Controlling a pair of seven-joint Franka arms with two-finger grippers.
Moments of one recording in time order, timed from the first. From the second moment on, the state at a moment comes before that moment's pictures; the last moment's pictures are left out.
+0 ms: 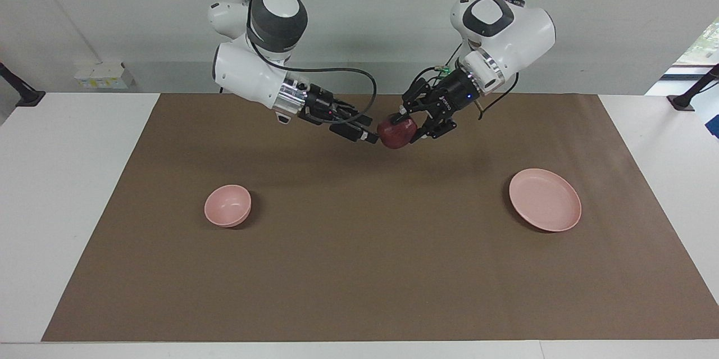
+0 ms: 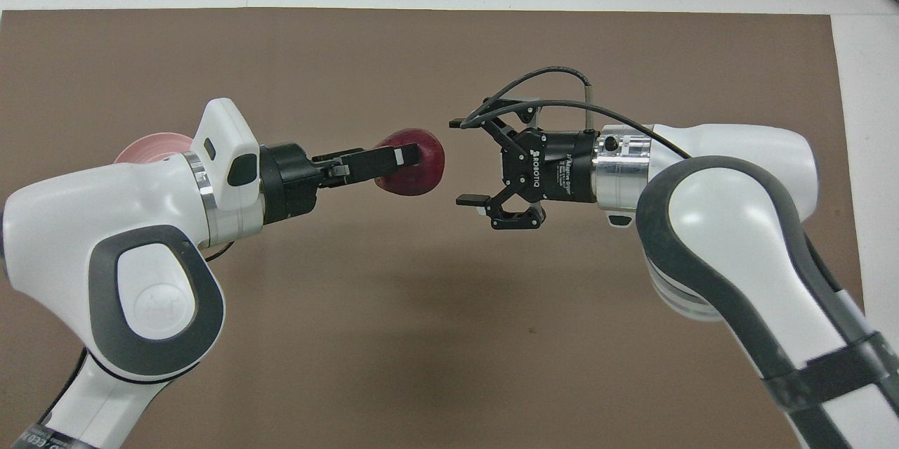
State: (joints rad) left arm -0.15 -0.08 -0.30 -2.03 -1.20 2.42 0.34; right arm 0.42 0.09 -0.06 -1.91 1.30 2.20 0.83
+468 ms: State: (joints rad) left arm -0.16 -0.08 -0.30 -2.04 -1.20 2.42 0.34; right arm 0.45 0.10 -0.05 -1.89 1.30 2.21 0.86
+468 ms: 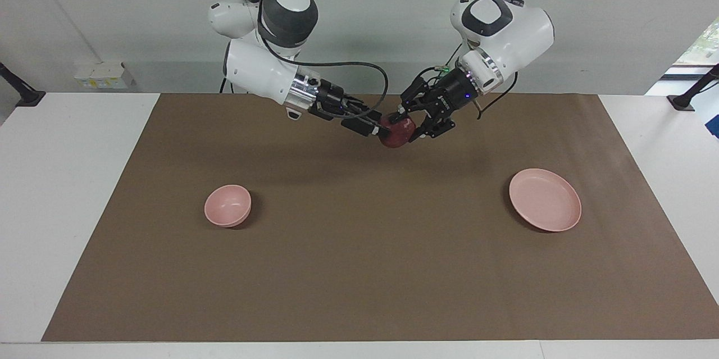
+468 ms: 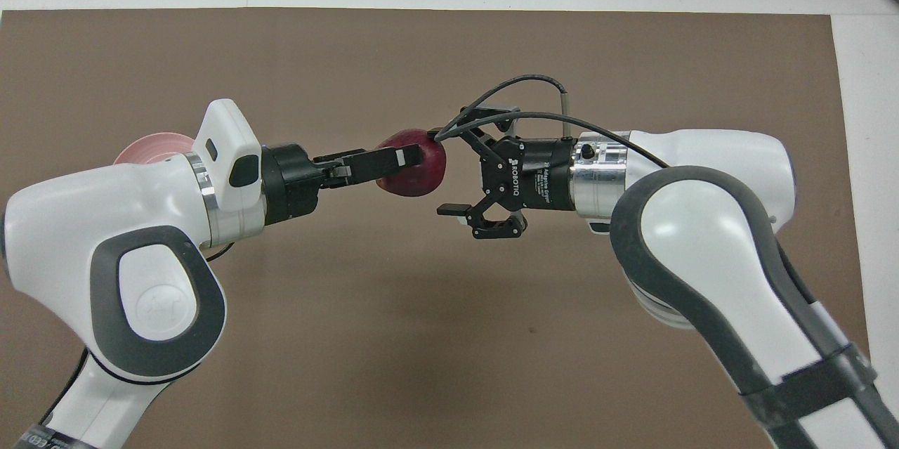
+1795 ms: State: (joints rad) left arm -0.16 -0.08 -0.30 -2.04 -1.20 2.42 0.34; right arm 0.47 0.14 -0.05 -1.85 1.27 2.23 0.87
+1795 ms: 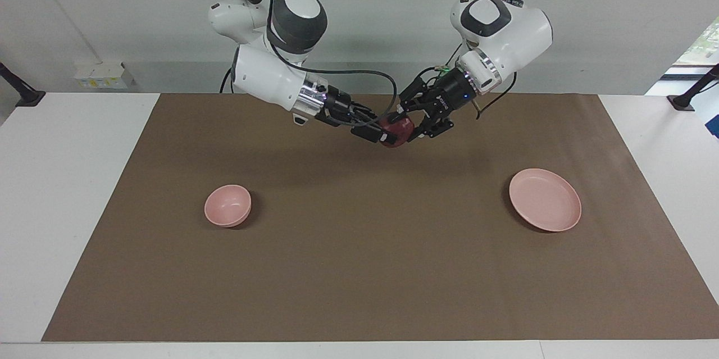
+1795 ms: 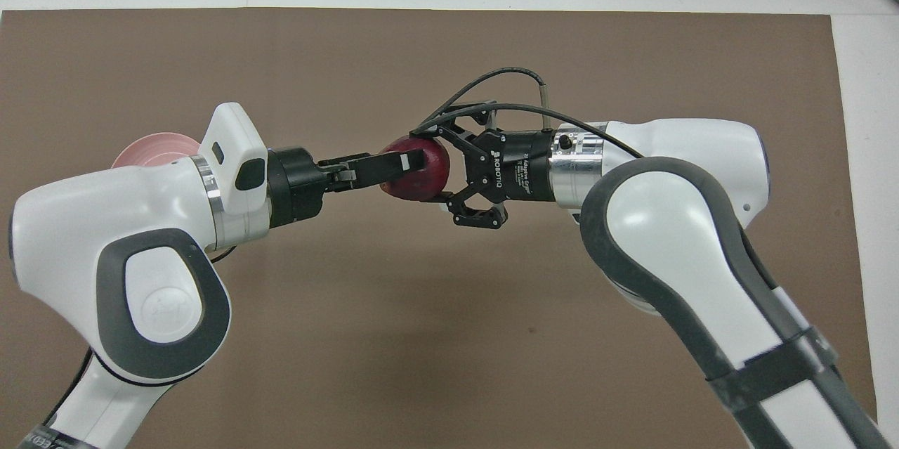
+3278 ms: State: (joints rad) left arm -0.11 -0.08 -0.28 -2.04 -1.06 2.42 0.34; right arm 0.42 0.16 -0.06 -1.85 0.96 2.20 0.83
